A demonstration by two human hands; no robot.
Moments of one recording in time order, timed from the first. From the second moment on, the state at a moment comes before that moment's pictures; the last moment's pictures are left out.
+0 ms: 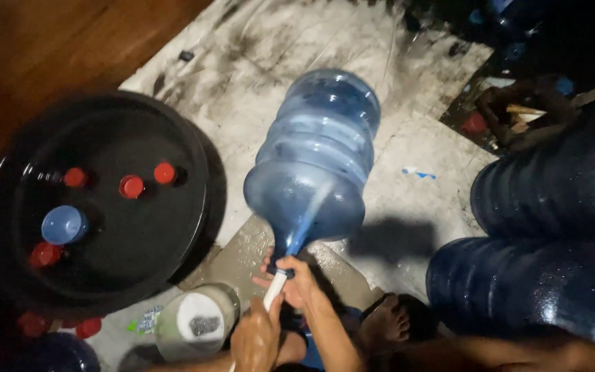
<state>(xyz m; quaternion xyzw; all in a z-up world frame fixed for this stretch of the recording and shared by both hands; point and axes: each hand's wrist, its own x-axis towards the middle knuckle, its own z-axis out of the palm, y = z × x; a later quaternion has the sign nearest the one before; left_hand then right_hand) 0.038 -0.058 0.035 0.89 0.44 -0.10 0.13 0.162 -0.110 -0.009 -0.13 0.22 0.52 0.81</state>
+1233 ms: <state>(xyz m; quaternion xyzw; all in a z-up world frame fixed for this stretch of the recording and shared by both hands) 0.019 -0.016 0.049 0.24 0.41 -0.21 0.86 0.203 -0.109 0.026 -0.34 0.24 0.45 0.79</state>
